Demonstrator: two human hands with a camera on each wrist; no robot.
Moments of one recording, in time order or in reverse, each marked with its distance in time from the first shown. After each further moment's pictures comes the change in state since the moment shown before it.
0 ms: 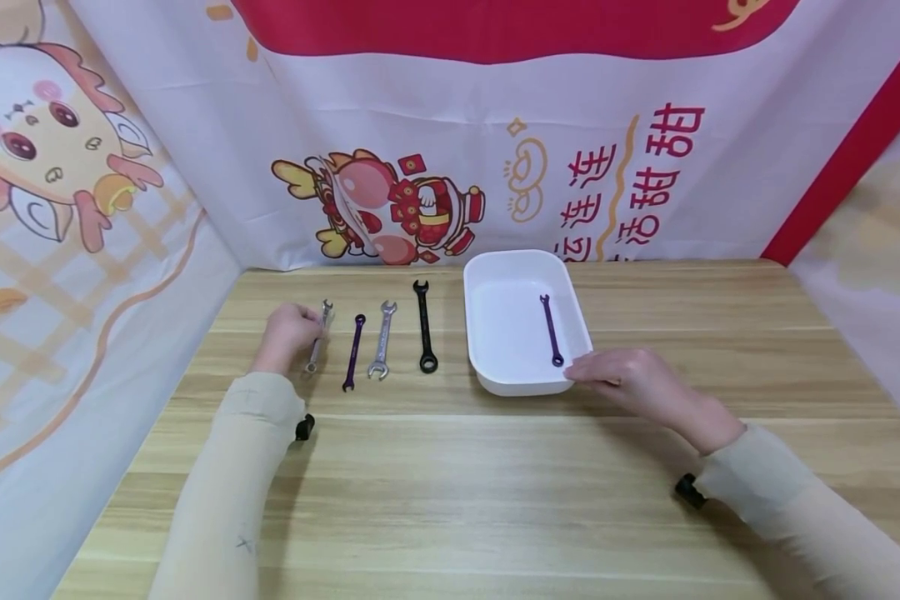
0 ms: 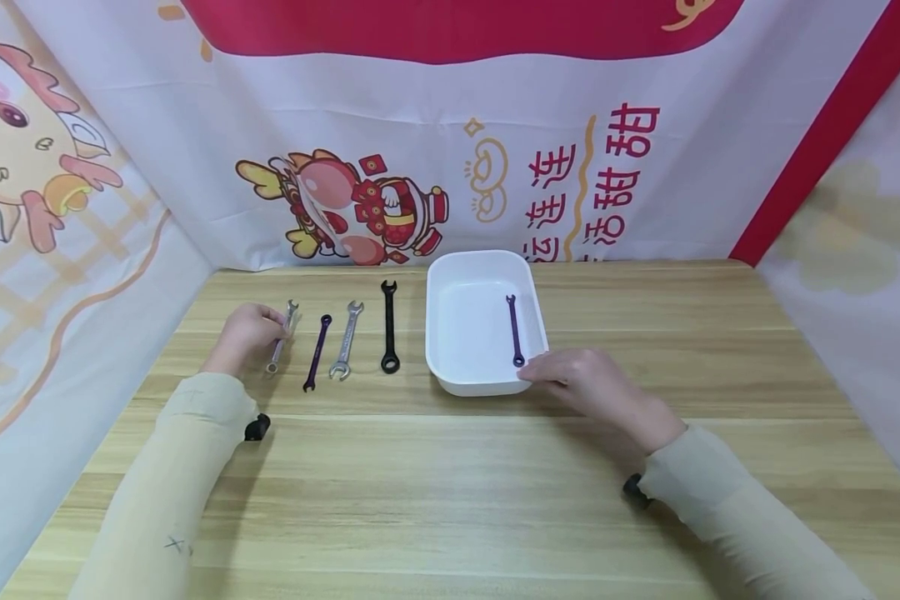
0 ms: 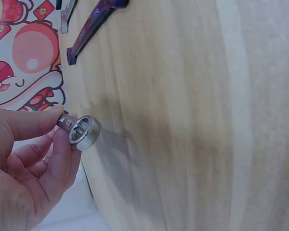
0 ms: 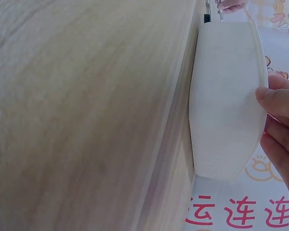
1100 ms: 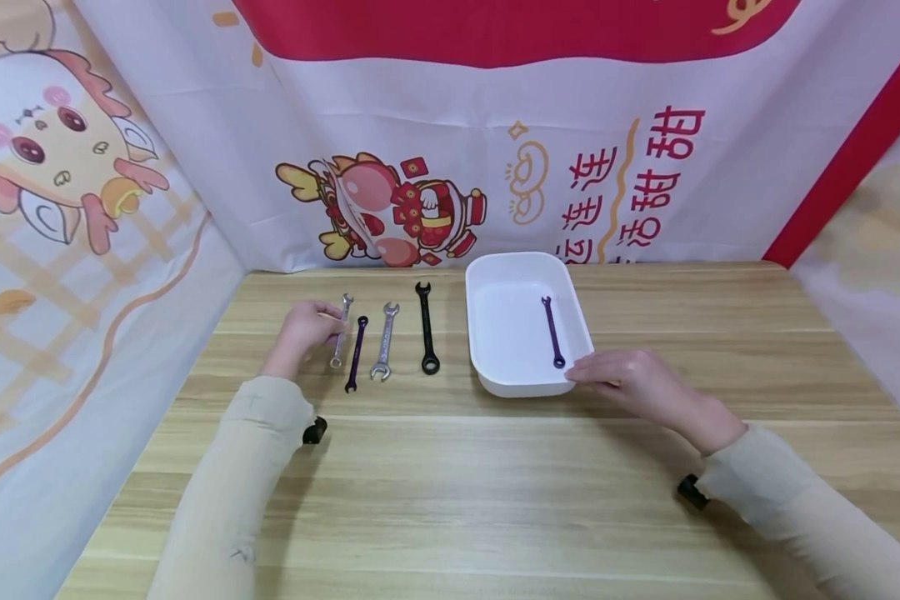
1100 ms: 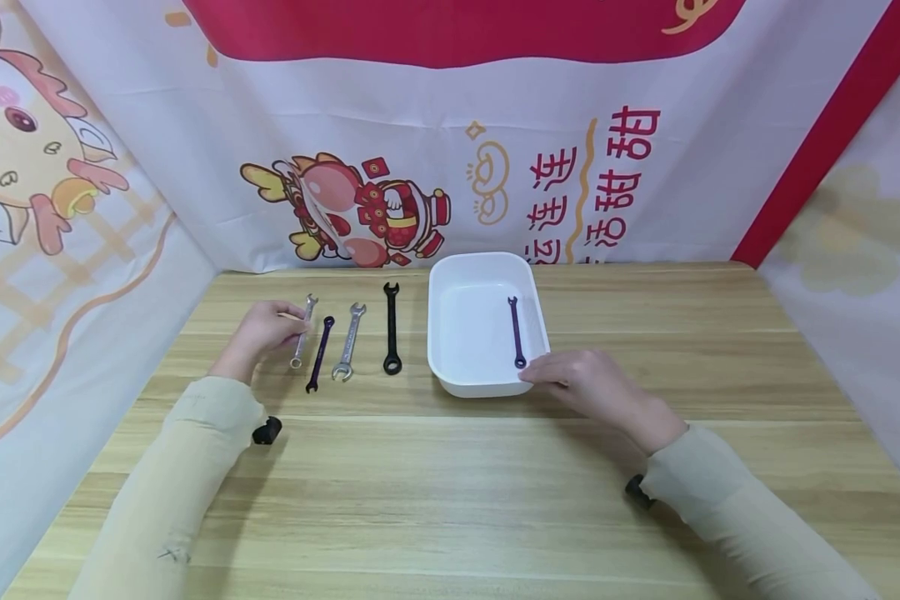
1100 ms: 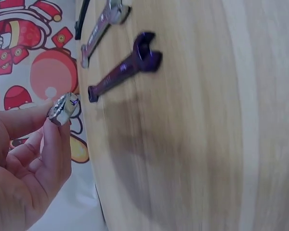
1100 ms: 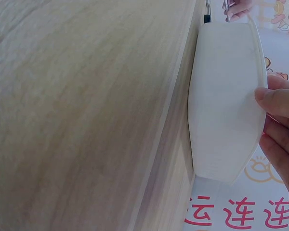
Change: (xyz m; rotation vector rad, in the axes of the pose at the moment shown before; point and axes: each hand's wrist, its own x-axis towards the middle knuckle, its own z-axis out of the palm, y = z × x) left_hand 0.001 0.016 0.009 -0.154 -0.041 0.055; right_hand 0.001 -0.003 -0.002 -0.011 -0.010 -0.008
